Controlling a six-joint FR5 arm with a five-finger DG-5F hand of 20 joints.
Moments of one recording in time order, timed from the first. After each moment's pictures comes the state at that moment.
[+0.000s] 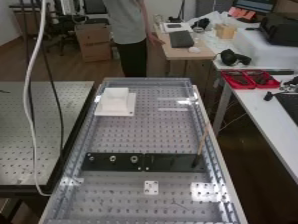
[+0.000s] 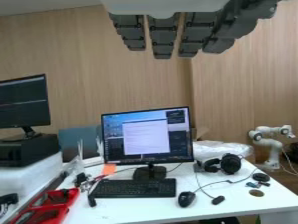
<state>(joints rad) 1.57 -1.57 -1.58 -3.13 -1.56 -0.69</state>
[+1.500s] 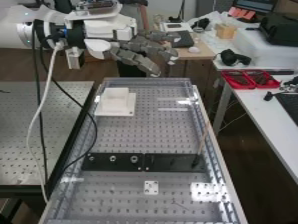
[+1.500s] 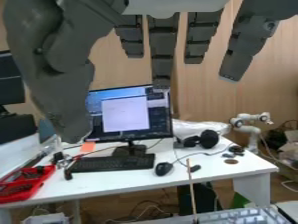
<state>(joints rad) 1.51 -1.63 -1.83 -2.85 -1.55 -0.70</state>
